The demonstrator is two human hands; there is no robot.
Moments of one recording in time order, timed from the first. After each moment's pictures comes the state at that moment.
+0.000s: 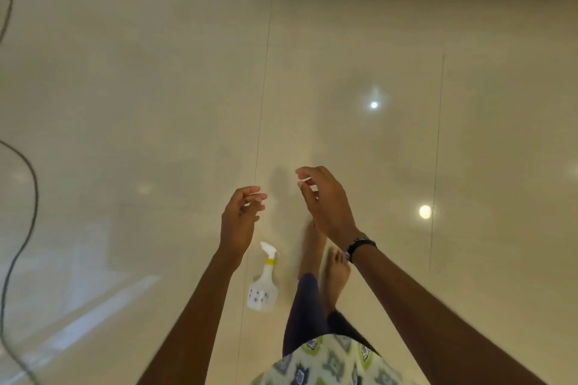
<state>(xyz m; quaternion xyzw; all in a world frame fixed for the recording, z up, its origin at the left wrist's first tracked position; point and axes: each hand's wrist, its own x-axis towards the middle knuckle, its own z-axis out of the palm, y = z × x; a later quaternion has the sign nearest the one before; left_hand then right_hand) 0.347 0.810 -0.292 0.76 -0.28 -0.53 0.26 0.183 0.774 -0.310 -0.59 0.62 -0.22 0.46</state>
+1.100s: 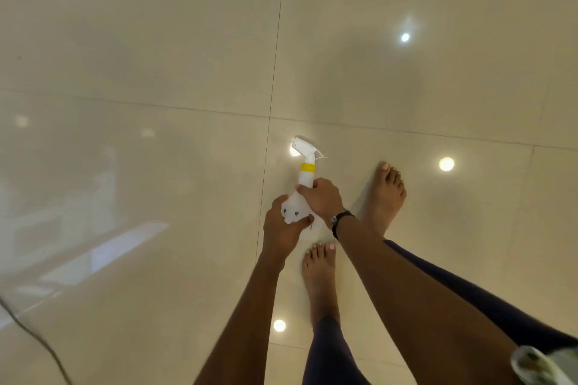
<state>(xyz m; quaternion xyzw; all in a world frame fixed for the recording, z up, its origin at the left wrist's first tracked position) 0.352 1.063 -0.510 0.78 -0.22 -0.58 0.11 0.268 1.010 -0.563 -0.31 0.72 0.03 0.62</state>
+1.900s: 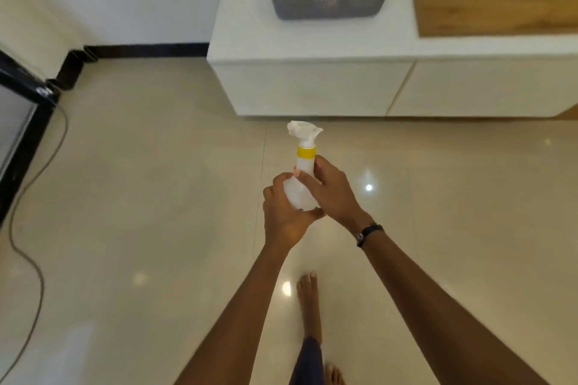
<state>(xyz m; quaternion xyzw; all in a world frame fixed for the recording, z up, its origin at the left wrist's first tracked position) 0.230 0.584 -0.172 0.73 -0.45 -0.44 0.27 0.127 0.545 -0.155 -0.53 0.59 -0.30 0.54</state>
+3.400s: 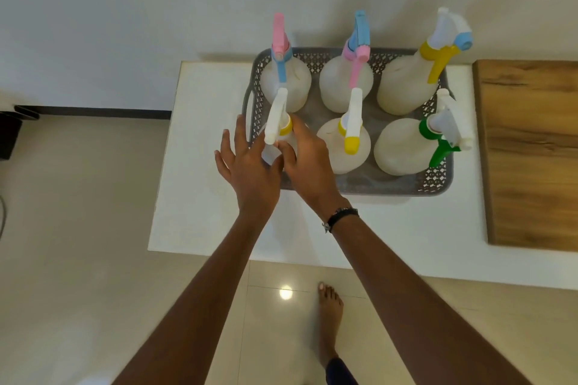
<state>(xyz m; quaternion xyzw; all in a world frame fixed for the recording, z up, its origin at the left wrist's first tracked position) 0.242 -0.018 -0.210 0.77 -0.55 -0.13 0.30 0.155 -0.034 -0.194 -0.61 0.58 -0.36 0.40</state>
